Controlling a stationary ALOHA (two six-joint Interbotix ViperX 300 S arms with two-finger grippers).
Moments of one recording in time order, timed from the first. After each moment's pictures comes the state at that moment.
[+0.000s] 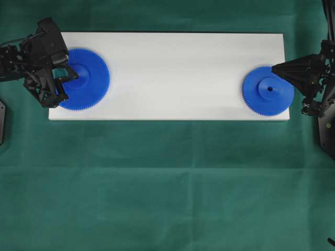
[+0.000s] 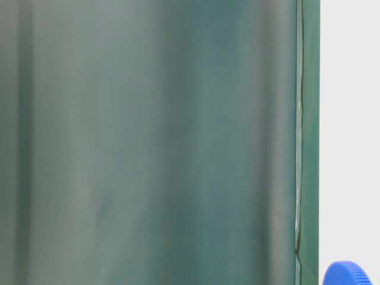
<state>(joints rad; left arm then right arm) 0.41 -0.36 1.12 -0.01 0.10 0.02 -0.37 -0.98 1.37 -0.27 -0.04 0.60</state>
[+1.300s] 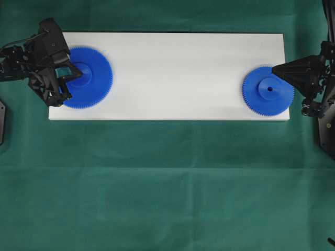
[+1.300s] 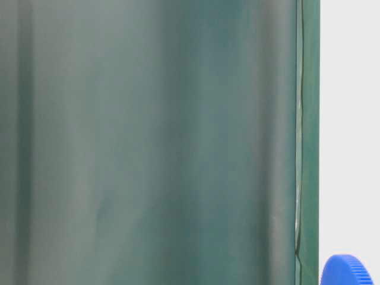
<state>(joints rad) 0.42 -0.29 1.11 -0.01 0.11 0.02 -0.37 -0.98 1.38 -0.27 -0.04 0.60</state>
